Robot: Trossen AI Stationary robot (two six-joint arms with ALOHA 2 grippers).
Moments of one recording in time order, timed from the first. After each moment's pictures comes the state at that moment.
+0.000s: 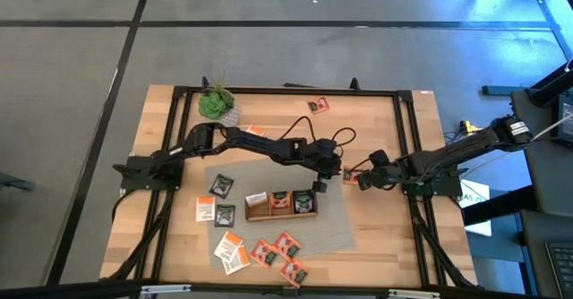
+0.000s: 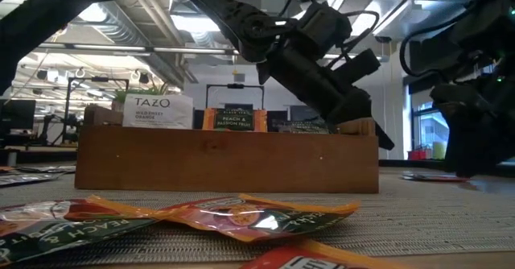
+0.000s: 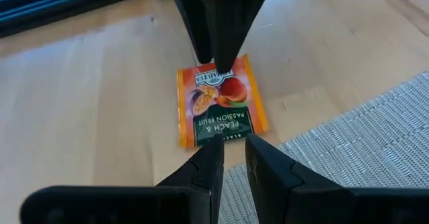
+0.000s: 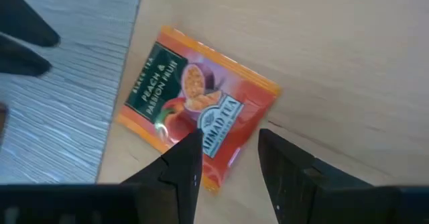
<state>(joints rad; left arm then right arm) 0.06 2.33 1.69 0.02 0.10 0.31 0.26 0.95 0.24 -0.41 0.31 1.40</state>
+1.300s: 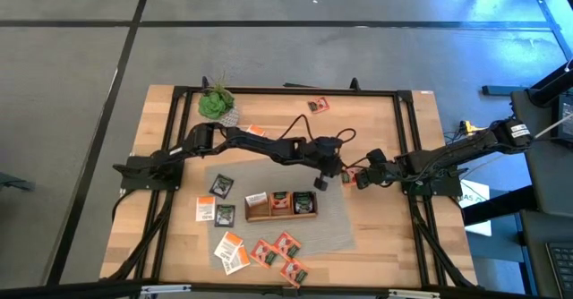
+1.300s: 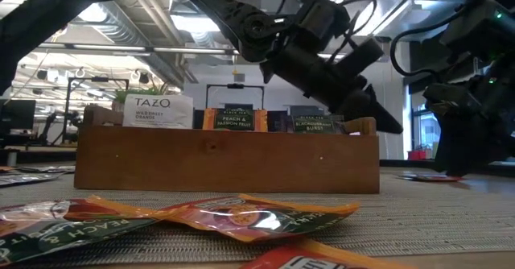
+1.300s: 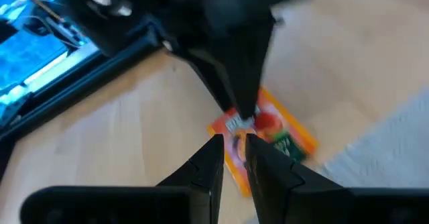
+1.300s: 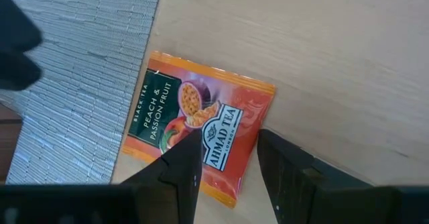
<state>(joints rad) 0.06 2.33 1.69 0.14 0.07 0.53 0.20 0.97 0.22 -0.33 0.29 1.31</state>
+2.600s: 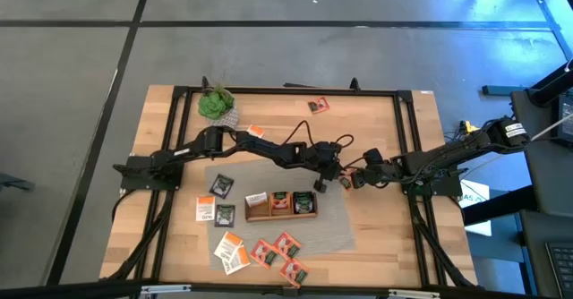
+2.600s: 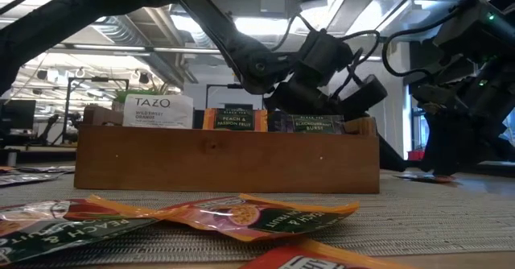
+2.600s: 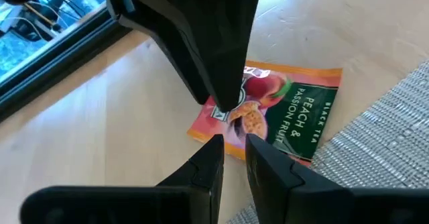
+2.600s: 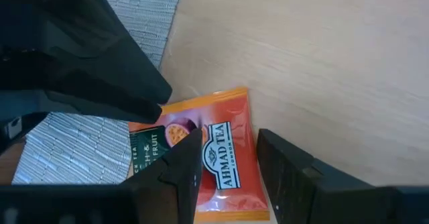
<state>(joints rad) 0.07 2.46 1.69 0.26 0.10 0.59 0.20 1.09 0.23 -0.25 0.33 1.30</state>
